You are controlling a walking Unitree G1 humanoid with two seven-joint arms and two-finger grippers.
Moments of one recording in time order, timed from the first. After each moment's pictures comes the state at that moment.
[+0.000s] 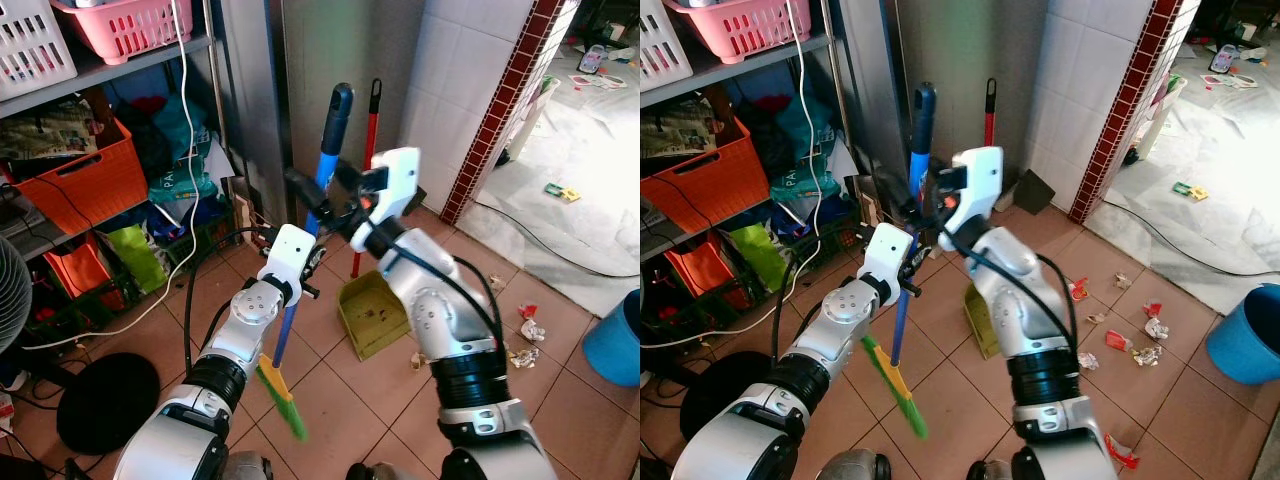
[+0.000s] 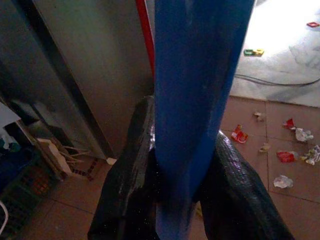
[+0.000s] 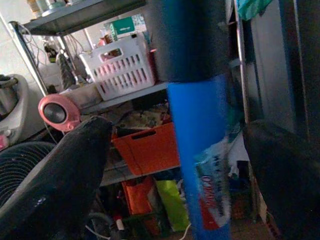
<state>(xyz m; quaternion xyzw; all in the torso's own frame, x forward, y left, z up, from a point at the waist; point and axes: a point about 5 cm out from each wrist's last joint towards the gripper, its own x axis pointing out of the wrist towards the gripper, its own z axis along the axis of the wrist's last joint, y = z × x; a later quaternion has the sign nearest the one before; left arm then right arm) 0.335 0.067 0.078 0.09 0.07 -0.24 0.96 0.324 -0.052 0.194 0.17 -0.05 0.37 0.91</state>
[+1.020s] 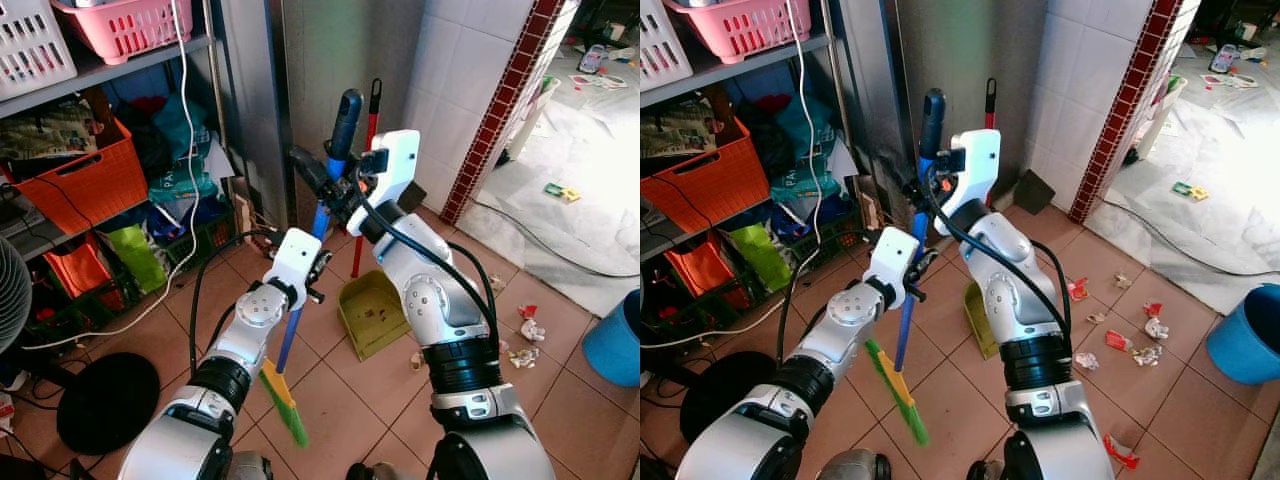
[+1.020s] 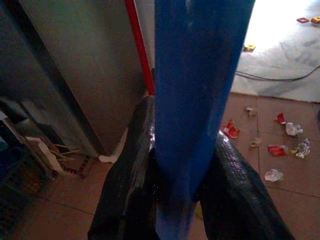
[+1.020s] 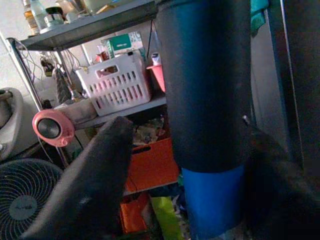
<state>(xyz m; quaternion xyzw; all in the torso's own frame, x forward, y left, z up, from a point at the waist) 0.332 0.061 0.074 0.09 0.08 -0.25 0.96 0.333 -0.050 0.208 0.17 -0.08 0.35 0.92</state>
